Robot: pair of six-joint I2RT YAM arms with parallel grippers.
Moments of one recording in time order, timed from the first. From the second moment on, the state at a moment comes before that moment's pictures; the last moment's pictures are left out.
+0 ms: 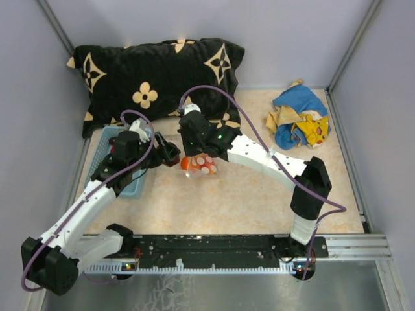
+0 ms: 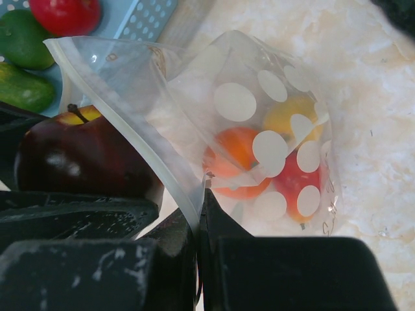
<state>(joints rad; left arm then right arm) -0.41 0.98 0.78 -0.29 0.11 -0.68 0.97 1.76 1.64 -0.59 0.20 0.44</state>
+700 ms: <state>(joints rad) -0.41 0.99 0.85 -0.35 0.04 -0.66 0.97 1.76 1.64 -0.56 0.17 0.45</state>
